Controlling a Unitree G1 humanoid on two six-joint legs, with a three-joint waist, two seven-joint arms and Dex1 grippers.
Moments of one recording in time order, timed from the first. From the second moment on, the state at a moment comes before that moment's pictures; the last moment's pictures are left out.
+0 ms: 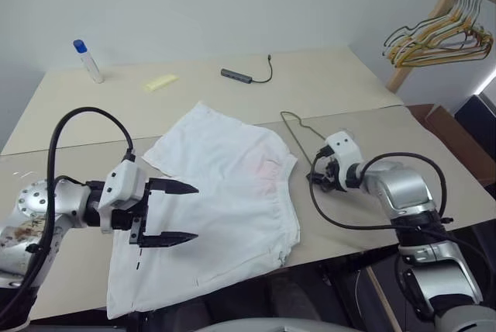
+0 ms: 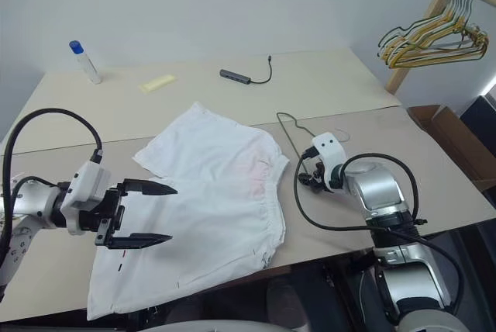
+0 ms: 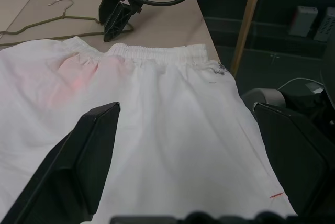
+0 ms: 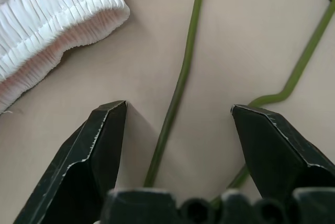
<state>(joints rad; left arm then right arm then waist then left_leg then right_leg) 0.01 0.95 0.18 -0.43 -0.62 0.37 -1.32 -0.54 -0.53 0.15 0.10 0.17 1.04 0.54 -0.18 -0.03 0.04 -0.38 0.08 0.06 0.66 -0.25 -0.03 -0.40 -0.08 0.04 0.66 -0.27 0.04</state>
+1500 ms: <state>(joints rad) -0.45 0.23 0.19 -0.14 -0.84 0.84 -0.56 -0.30 -0.52 0.10 -0.53 0.11 0.80 0.42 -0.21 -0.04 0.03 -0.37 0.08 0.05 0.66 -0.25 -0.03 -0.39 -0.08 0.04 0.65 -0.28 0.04</state>
